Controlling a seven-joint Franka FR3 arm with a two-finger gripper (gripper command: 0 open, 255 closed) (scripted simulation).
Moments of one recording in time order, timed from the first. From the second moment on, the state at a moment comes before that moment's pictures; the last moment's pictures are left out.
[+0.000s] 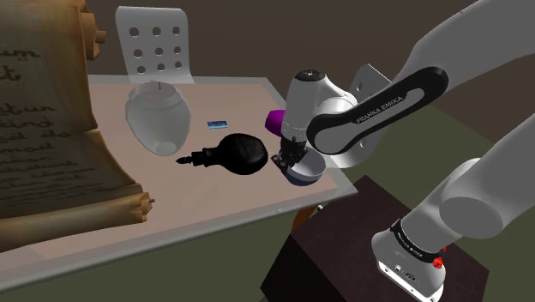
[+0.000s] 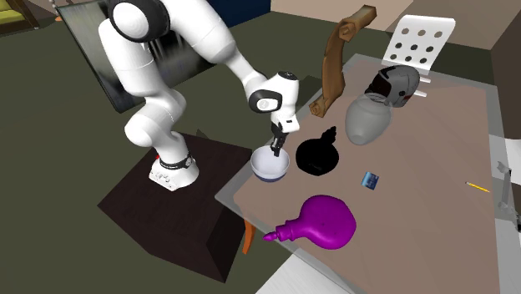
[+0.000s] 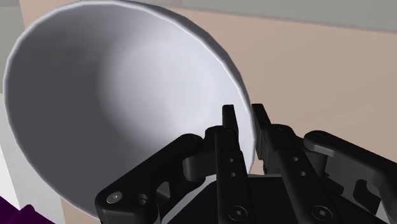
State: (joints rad) arm 0.03 -0.04 0.39 -2.56 -0.10 2.46 0.65
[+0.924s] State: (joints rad) arm 0.05 -0.20 0.37 -2.50 -0.01 2.26 0.57
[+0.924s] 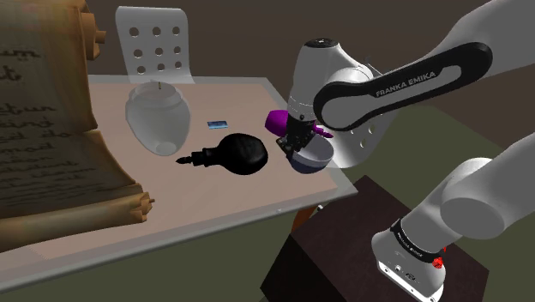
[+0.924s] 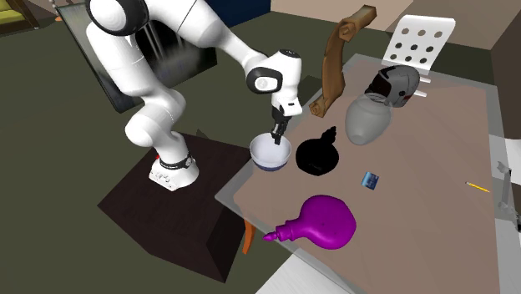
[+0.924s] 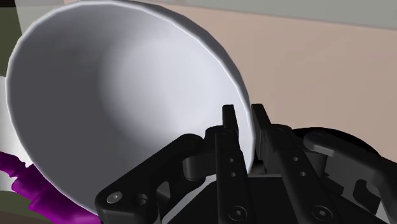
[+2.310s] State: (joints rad) arm 0.06 -0.34 0.34 -2.33 0.03 1.95 0.51
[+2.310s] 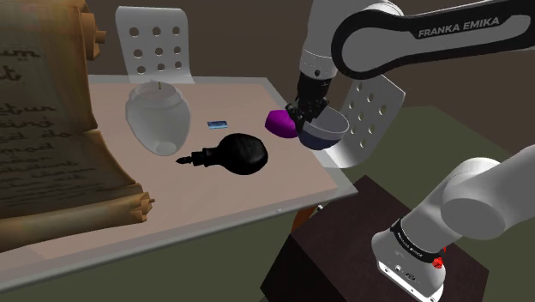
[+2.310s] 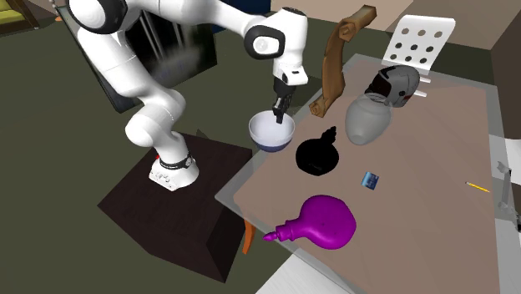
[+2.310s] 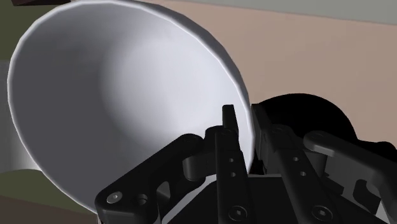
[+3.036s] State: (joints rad) arm 0.00 -0.24 0.28 -2.15 -0.02 1.87 0.43
